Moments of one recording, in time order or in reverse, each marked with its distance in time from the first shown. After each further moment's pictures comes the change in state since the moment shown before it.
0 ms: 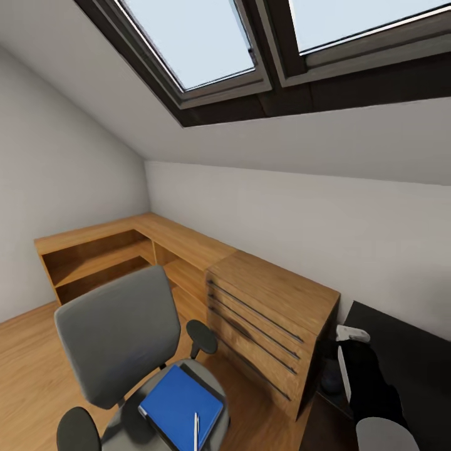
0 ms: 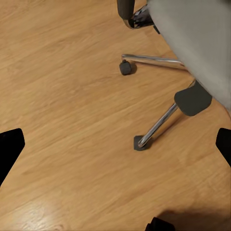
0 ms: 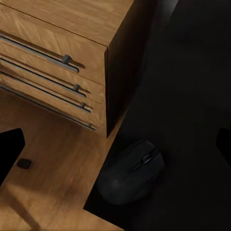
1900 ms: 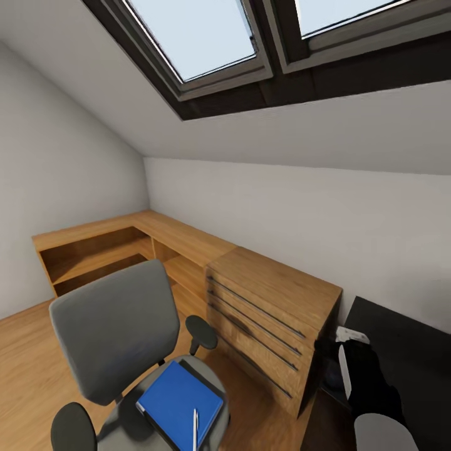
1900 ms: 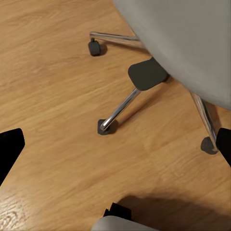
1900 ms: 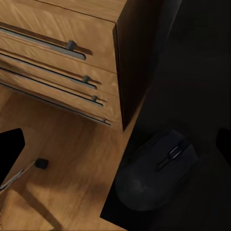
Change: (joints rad) left arm 0.000 -0.106 0.000 0.000 0.004 0.006 0.006; right arm -0.019 0.014 -0.059 0.026 -0.052 0.003 0.001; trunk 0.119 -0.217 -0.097
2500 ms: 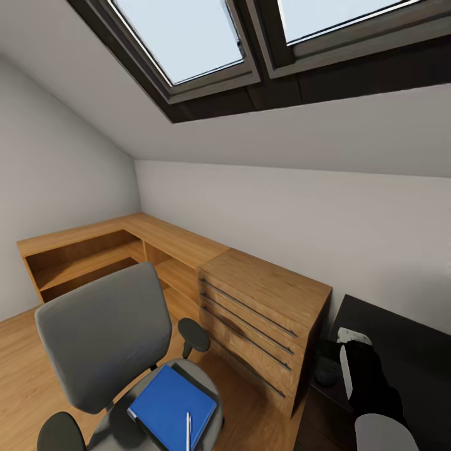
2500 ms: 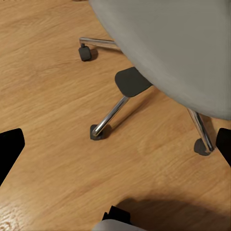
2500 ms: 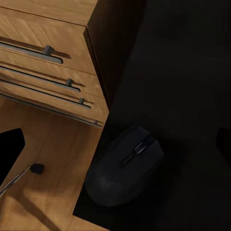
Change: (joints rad) left arm 0.000 0.000 0.000 0.000 0.000 -0.001 0.000; right arm 0.000 0.001 -0.017 -0.001 0.000 0.000 0.001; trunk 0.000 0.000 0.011
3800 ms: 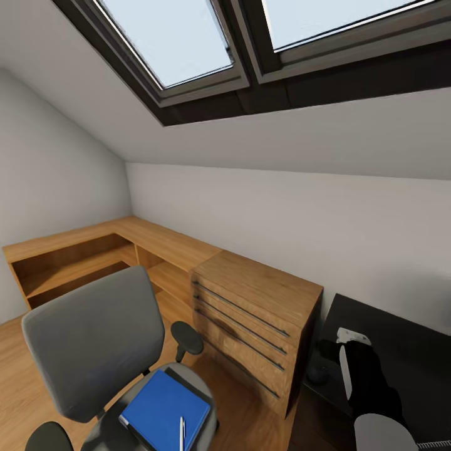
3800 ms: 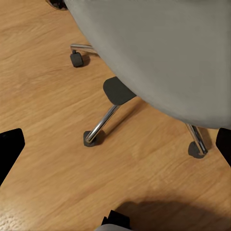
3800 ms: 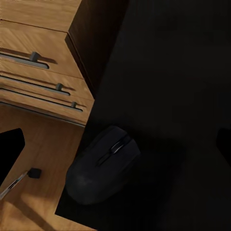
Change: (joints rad) left arm 0.000 0.002 -0.001 0.000 0.000 -0.002 0.001; right arm 0.000 0.003 -0.001 0.002 -0.003 -0.002 0.001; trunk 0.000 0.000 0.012
